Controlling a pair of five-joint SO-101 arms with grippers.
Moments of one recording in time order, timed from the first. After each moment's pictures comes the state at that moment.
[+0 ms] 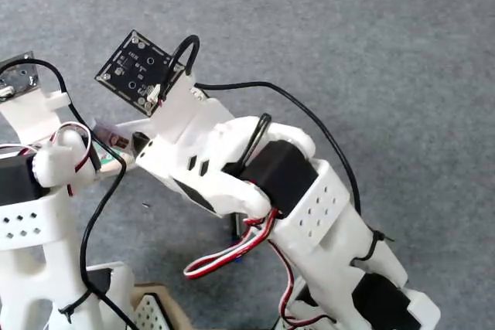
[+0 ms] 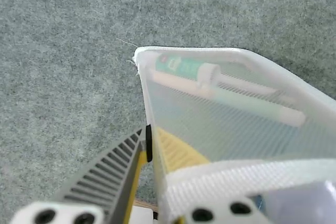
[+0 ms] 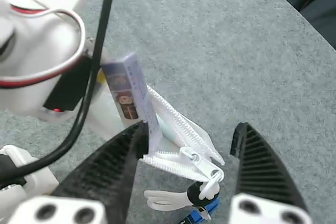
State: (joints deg) left arm -15.3 -43.2 16.7 100.5 12.2; right arm -50.5 -21.2 -10.2 80.8 9.4
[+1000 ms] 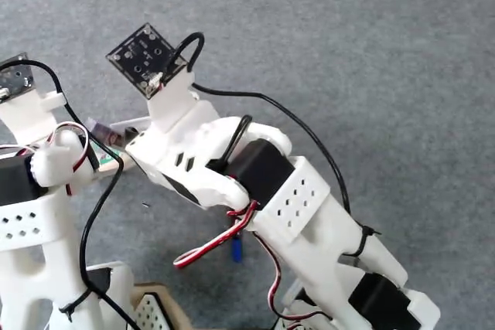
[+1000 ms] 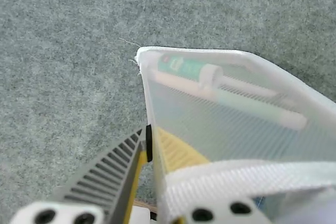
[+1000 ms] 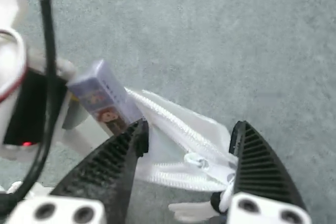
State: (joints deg) left arm -16.5 -43.2 16.7 100.5 13.1; right arm -50.3 -21.6 0.5 71.8 -4.8
